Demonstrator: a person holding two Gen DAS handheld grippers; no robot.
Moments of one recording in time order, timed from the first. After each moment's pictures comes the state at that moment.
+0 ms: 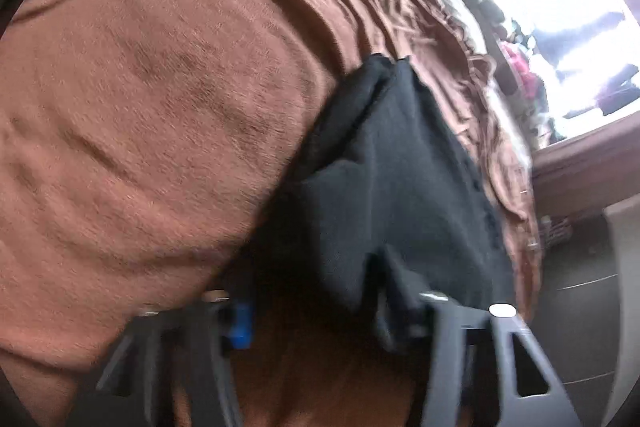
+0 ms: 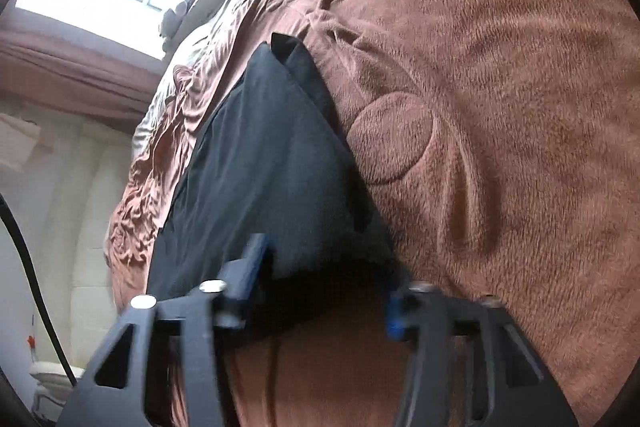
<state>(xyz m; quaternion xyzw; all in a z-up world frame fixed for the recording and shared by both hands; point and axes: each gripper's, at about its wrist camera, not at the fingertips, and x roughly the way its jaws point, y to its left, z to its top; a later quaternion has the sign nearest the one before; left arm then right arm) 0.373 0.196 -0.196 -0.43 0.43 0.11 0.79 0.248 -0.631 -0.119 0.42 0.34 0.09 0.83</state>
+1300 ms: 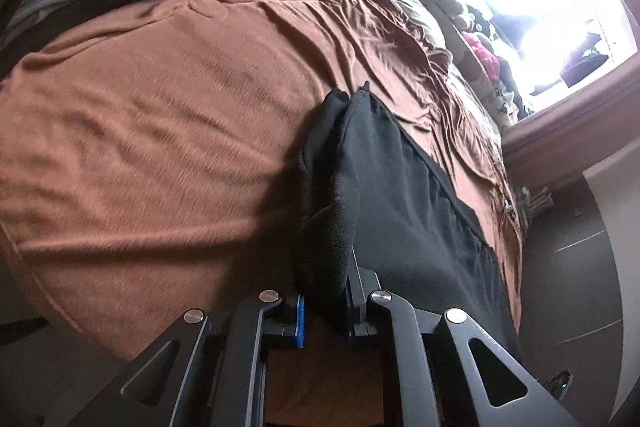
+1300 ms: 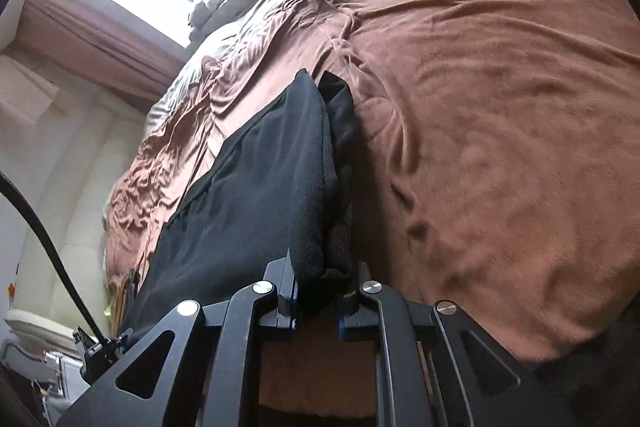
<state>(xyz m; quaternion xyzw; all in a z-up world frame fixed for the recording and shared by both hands) 0.263 0.200 -0.152 -0.40 0.40 0.05 0.82 0.118 -0.643 -0.080 0.36 0.33 0.10 0.87</state>
